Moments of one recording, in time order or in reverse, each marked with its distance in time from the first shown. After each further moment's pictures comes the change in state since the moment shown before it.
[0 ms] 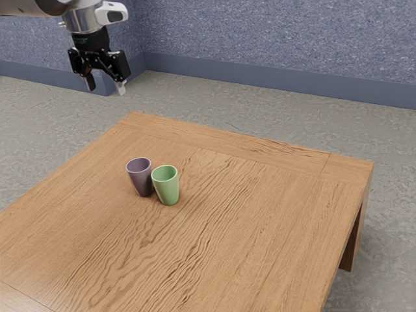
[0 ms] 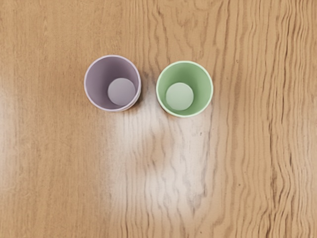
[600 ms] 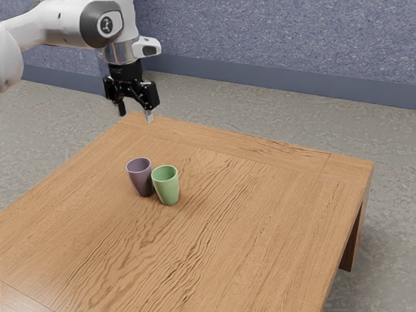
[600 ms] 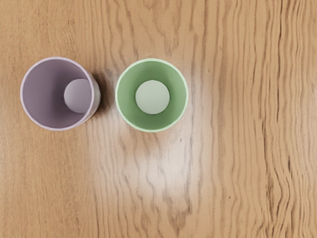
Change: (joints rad) arm -0.018 0.153 -0.033 -0.009 -0.017 0.080 0.015
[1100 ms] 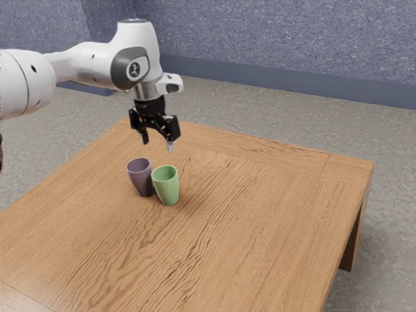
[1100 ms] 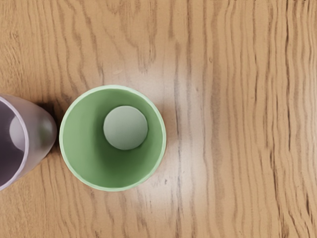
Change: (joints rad) arm -0.026 0.090 -0.014 -0.127 -0.006 0.229 0.015
